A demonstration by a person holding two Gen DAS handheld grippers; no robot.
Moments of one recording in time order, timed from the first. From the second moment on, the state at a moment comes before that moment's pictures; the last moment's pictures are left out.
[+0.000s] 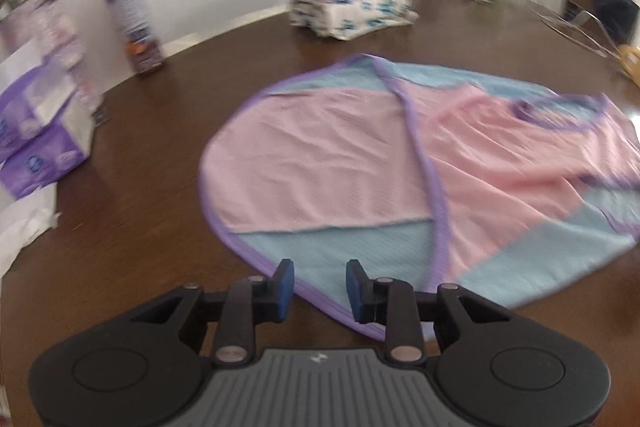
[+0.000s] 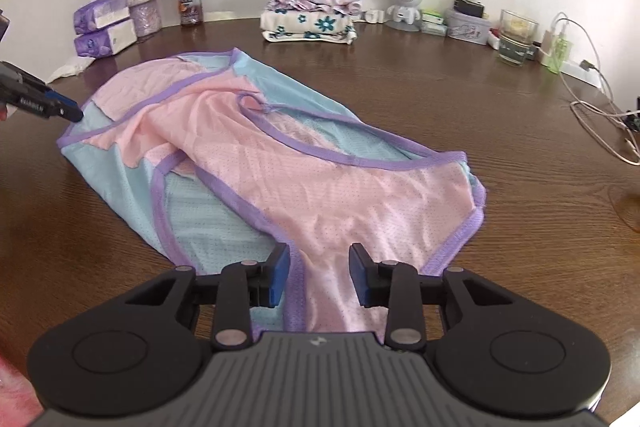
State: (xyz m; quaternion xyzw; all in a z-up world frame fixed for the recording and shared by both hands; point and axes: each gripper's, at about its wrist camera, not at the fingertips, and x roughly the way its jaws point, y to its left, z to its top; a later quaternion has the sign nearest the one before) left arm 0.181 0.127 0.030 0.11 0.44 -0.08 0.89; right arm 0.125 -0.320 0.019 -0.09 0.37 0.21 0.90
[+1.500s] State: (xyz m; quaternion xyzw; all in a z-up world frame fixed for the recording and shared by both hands) left arm 0.013 0.090 0.025 0.17 0.45 0.03 0.88; right arm 0.207 -0.284 0.012 -0.19 0.34 0.35 0.85
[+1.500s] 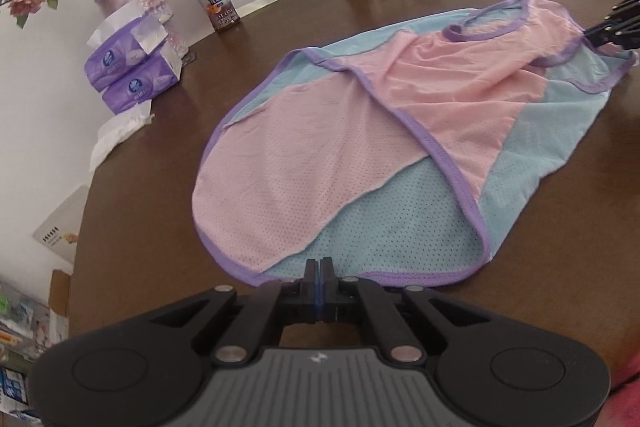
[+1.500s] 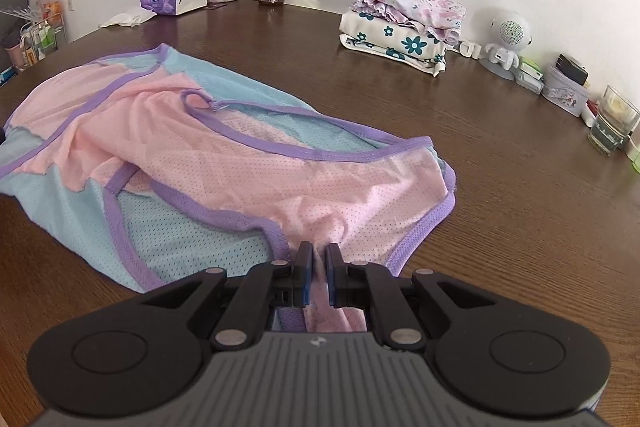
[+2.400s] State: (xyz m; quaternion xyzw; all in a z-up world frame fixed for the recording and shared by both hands) left arm -0.001 0.103 0.056 -0.03 0.33 0.03 0.94; right arm 0.145 -0.305 0.041 -0.07 0.29 0.36 0.88
